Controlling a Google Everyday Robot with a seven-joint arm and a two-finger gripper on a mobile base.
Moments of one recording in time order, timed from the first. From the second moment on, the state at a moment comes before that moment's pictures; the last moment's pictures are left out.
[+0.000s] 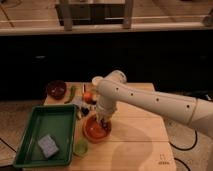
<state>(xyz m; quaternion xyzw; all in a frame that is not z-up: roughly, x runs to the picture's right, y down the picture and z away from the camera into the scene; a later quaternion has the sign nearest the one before) -0.013 0.161 0.727 -0.18 -0.34 -0.66 0.64</state>
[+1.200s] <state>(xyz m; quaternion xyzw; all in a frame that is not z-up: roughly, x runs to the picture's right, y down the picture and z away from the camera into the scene) -0.015 0.163 0.732 -0.17 -0.37 -0.70 0.59</state>
